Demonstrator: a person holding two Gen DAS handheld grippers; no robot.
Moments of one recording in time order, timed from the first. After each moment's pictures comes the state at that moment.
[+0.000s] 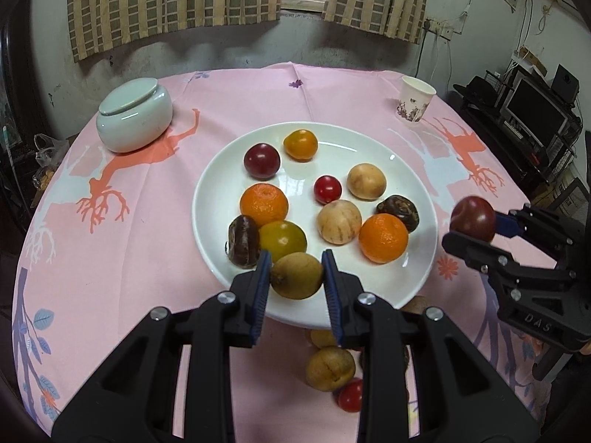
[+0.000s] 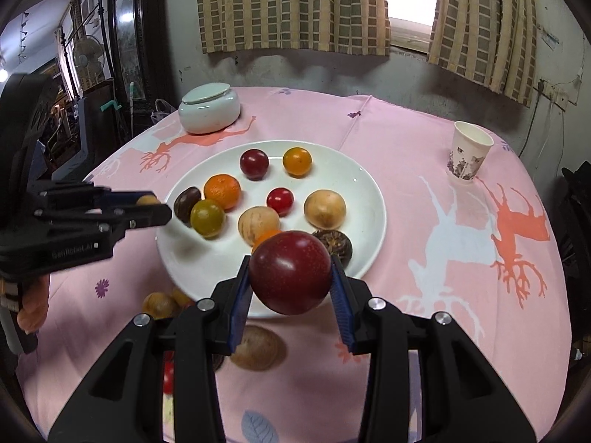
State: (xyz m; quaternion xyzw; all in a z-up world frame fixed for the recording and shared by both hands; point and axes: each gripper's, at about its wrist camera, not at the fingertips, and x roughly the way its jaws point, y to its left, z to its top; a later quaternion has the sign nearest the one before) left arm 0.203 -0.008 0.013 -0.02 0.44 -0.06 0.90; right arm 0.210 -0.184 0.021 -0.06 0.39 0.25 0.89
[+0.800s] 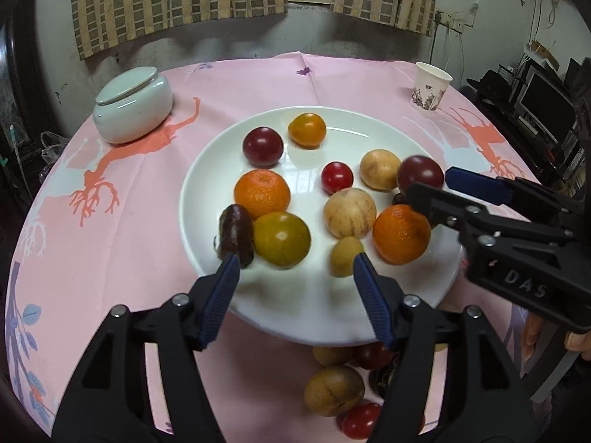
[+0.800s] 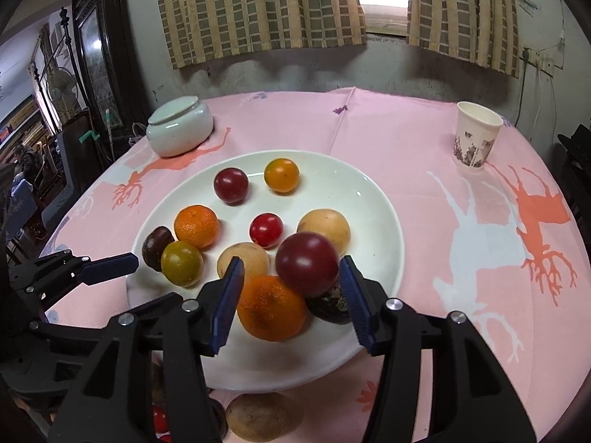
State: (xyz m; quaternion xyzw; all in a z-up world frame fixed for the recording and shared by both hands) left arm 0.212 -0.019 -0.013 -0.01 0.44 -0.04 0.90; right arm 0.244 -0.171 0.003 -0.01 0.39 0.22 0.89
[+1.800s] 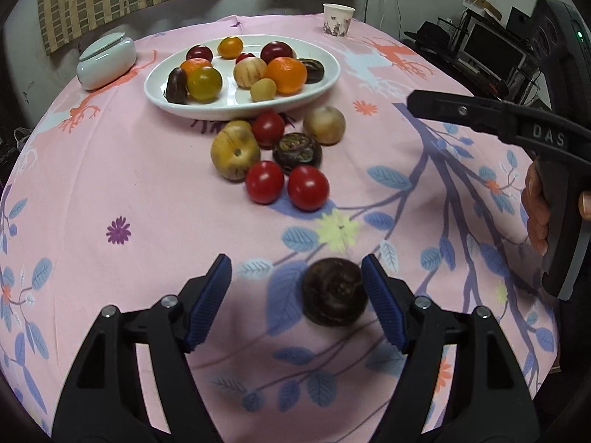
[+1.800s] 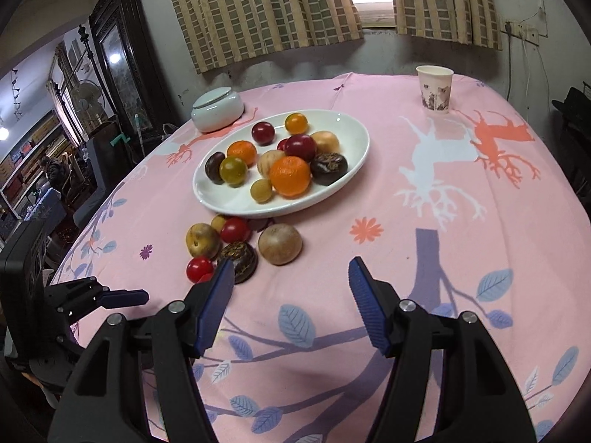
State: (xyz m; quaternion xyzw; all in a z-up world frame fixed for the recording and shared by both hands) left arm 0.041 -0.055 -0.041 0.03 0.47 -0.13 0.87; right arm 0.107 -0.243 0.003 0.03 0.40 0.25 0.88
